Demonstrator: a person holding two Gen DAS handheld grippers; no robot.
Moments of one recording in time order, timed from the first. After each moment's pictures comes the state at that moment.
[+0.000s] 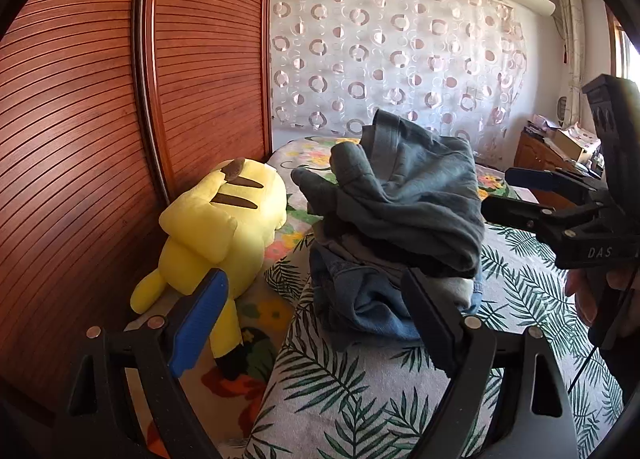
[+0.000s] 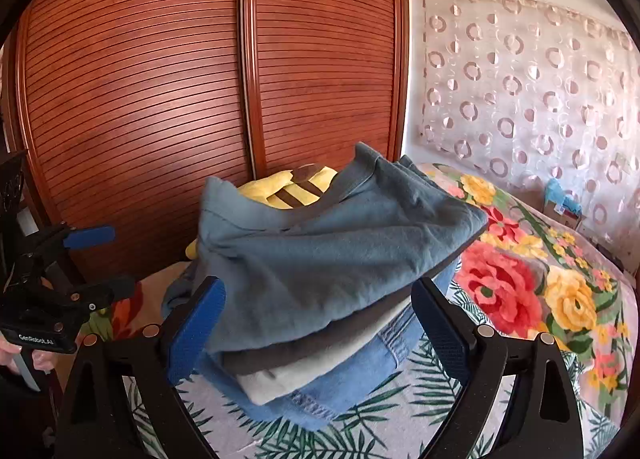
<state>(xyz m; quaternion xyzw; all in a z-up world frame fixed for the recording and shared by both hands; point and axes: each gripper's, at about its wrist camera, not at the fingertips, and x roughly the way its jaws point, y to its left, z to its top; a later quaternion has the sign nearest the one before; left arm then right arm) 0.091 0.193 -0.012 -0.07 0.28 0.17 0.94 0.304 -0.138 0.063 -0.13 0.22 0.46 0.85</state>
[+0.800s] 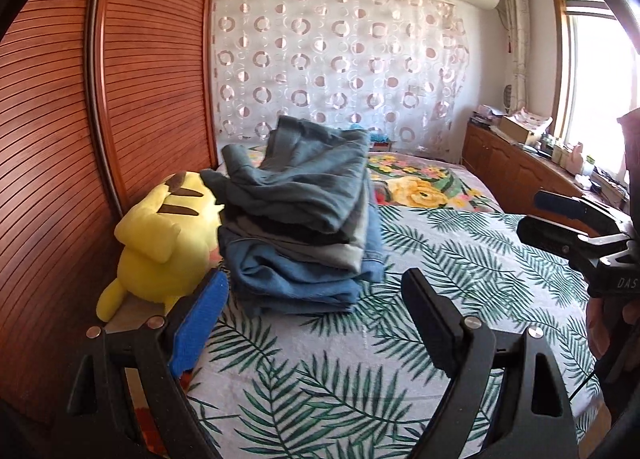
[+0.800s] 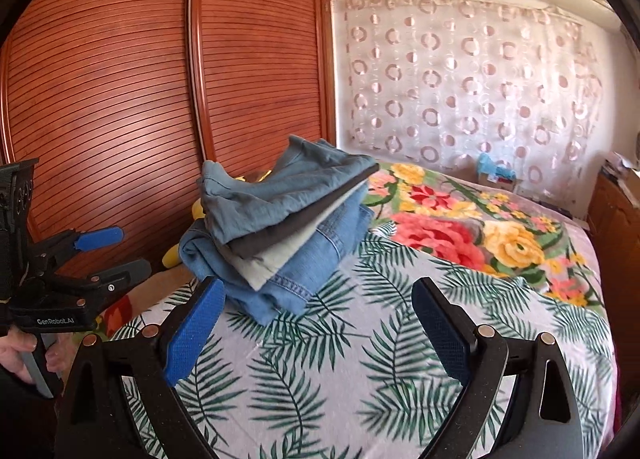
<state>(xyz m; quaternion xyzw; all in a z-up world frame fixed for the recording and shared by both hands) 0.056 0.118 -0.001 -0.04 0.27 0.07 0.96 0.183 -0.221 0.062 -0.07 0.21 0.35 0.91</state>
